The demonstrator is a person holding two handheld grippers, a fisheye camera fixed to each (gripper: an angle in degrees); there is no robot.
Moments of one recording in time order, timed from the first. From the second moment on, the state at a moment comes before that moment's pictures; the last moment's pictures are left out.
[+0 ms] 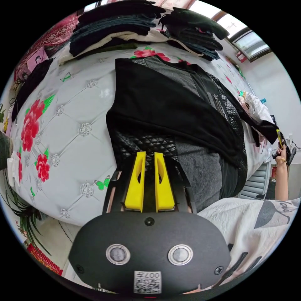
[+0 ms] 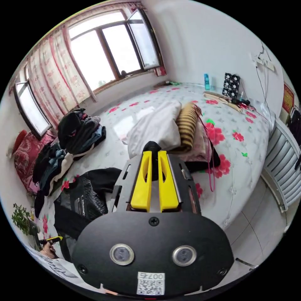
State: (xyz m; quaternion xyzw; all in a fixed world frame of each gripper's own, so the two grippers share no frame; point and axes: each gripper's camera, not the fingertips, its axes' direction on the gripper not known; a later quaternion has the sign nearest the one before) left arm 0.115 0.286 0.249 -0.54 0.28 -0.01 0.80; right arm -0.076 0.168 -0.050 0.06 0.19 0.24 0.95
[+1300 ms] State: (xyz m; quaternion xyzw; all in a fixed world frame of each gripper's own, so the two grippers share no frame) left arm -0.201 0.329 0.147 -0.50 0.30 -0.05 0.81; right arm -0.416 0.294 0.130 -0.23 -0.05 0.05 0.97
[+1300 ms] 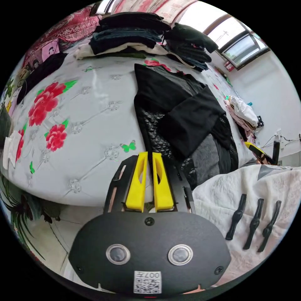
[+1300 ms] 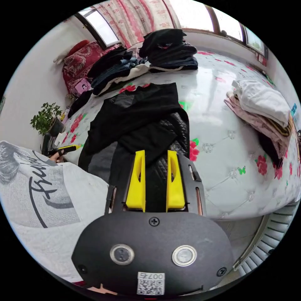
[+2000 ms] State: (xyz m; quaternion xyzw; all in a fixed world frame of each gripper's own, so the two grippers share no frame) left arm -0.194 0.286 0.135 -0.52 0.29 -0.07 0.80; right arm -0.338 0.267 0.179 -0.28 -0.09 -0.04 0.95
